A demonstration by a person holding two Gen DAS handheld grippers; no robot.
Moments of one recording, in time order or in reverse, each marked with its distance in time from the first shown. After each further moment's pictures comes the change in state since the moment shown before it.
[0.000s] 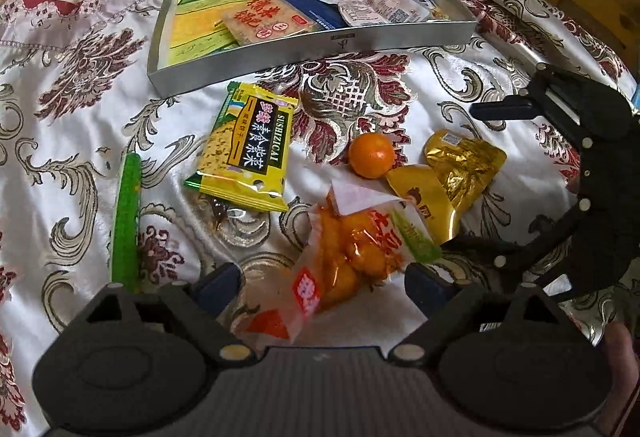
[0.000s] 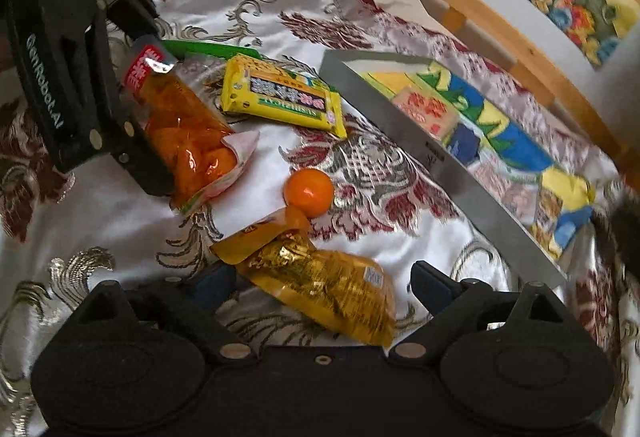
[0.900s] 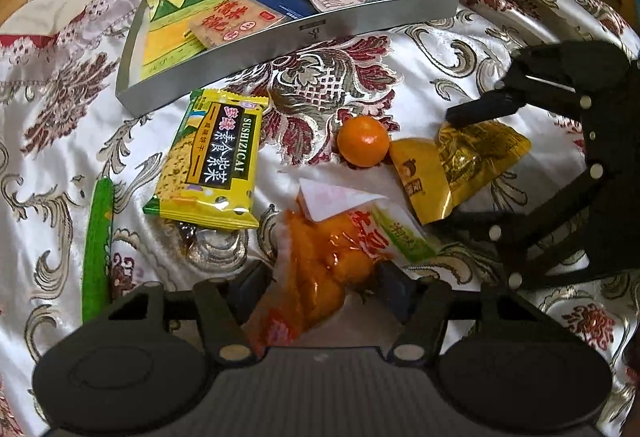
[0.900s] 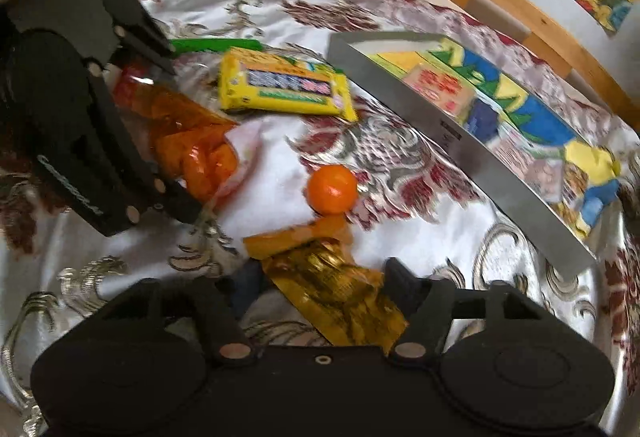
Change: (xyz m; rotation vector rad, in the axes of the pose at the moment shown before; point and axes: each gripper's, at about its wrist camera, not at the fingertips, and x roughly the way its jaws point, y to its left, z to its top) left arm 0.028 -0.023 0.002 0.102 -0.011 0.054; right arm 0.009 -0.013 -0.002 0.142 0.071 0.077
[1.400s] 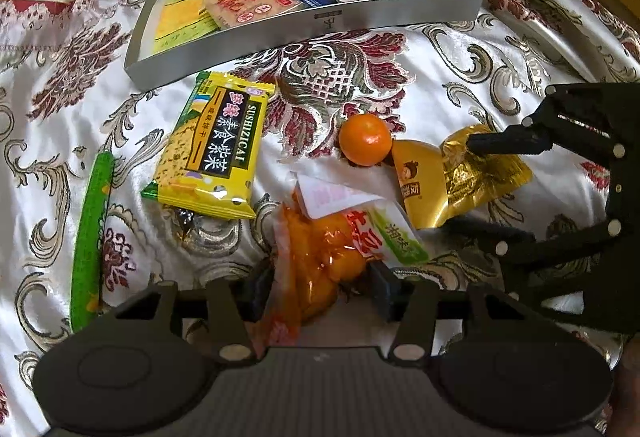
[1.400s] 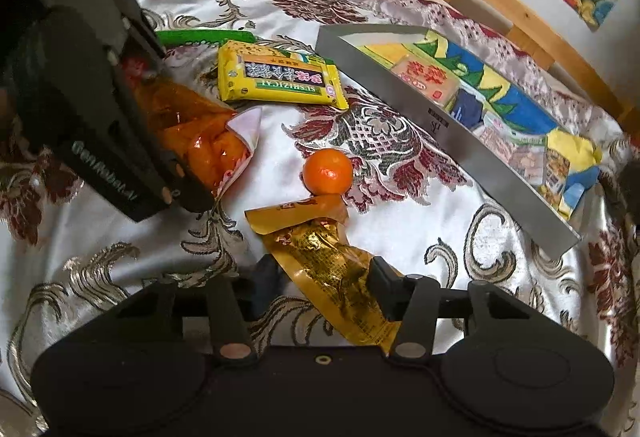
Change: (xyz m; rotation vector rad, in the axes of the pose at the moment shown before) left arm 0.001 -0.004 0.007 -0.093 0.050 0.009; right arm -0.011 0.015 -0.005 -0.046 0.012 -0.070
